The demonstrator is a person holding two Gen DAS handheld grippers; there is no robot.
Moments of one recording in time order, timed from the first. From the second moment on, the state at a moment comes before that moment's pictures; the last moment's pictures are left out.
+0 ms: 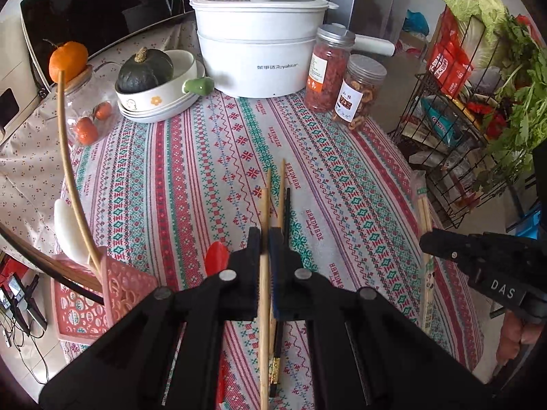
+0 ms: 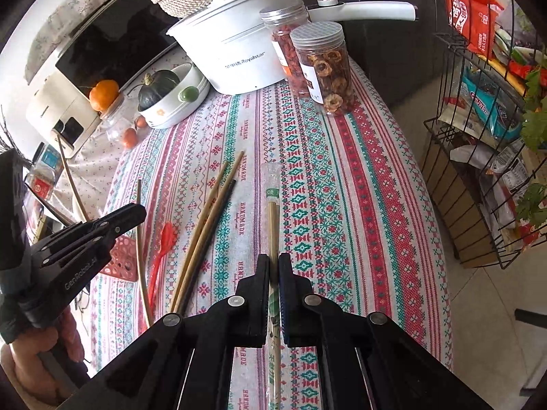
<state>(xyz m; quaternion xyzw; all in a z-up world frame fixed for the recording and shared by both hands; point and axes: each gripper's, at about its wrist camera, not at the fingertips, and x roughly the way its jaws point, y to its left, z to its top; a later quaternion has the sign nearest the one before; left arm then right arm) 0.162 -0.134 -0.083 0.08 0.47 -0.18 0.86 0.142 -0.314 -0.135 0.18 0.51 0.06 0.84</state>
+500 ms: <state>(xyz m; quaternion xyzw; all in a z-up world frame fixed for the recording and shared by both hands) 0.081 -0.059 -0.030 0.06 0.33 -0.22 0.92 0.099 -0.277 -0.089 0.13 0.42 0.07 0.90</state>
